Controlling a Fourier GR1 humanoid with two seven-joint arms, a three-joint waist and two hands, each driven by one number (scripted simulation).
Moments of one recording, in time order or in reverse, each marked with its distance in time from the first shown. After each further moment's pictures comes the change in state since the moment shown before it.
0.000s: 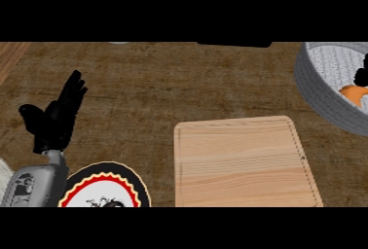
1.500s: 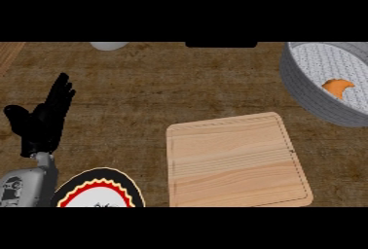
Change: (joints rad) left arm 0.020 0.025 0.046 -0.004 0.010 0.005 0.017; right arm 0.143 -0.180 -0.512 -0.178 -0.534 -0.071 -0.172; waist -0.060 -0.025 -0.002
